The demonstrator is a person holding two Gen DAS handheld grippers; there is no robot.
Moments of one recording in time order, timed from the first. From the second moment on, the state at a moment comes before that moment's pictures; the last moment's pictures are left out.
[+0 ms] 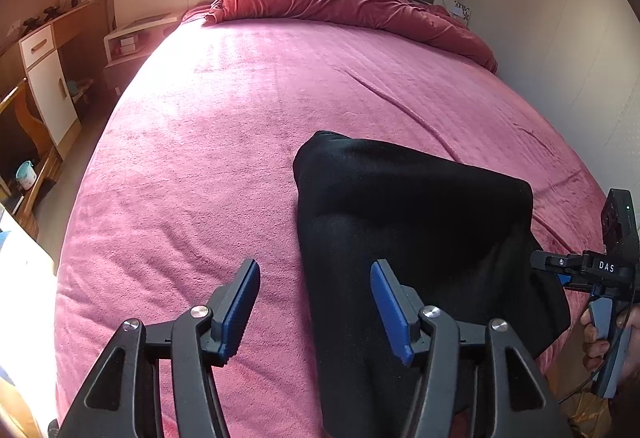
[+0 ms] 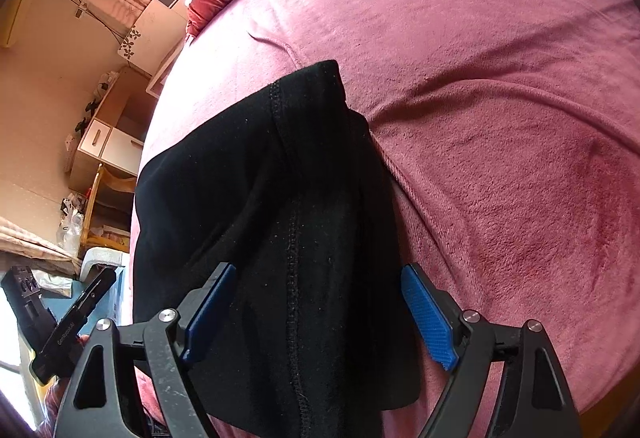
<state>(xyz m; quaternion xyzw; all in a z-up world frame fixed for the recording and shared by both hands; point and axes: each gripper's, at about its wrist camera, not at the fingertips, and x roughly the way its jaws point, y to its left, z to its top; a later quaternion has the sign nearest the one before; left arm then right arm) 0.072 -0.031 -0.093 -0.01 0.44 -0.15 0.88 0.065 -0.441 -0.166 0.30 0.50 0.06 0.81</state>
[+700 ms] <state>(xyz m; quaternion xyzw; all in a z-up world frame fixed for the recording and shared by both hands) 0.092 -0.006 -0.155 -0.20 0.53 -0.26 0.78 0.086 -0.445 -0.205 0.32 0.52 0.12 0.78</state>
